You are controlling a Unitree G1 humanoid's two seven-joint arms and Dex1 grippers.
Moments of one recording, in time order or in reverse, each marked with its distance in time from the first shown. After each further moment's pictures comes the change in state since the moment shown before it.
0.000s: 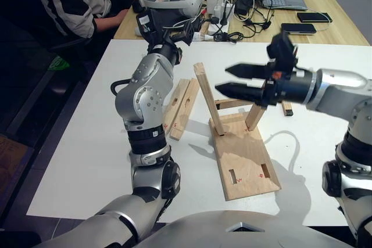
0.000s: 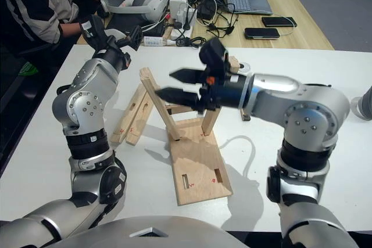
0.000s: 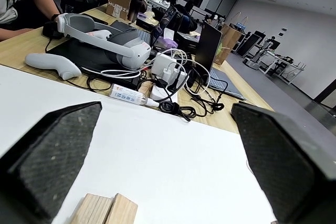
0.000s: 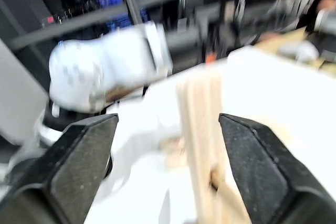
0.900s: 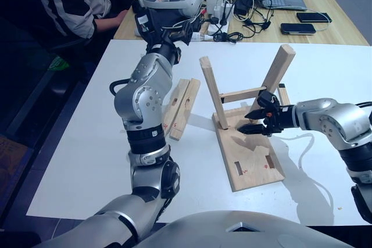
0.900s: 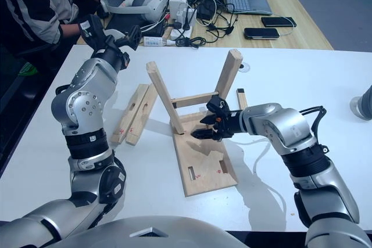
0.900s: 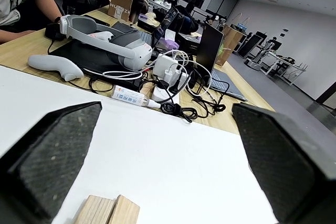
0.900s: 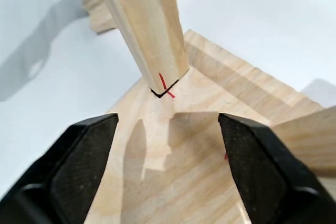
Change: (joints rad) left arm -0.004 0.009 0.002 0.004 0.001 -0.003 0.002; right arm 0.083 -0.216 0.453 0.384 -0.516 -0.339 0.292
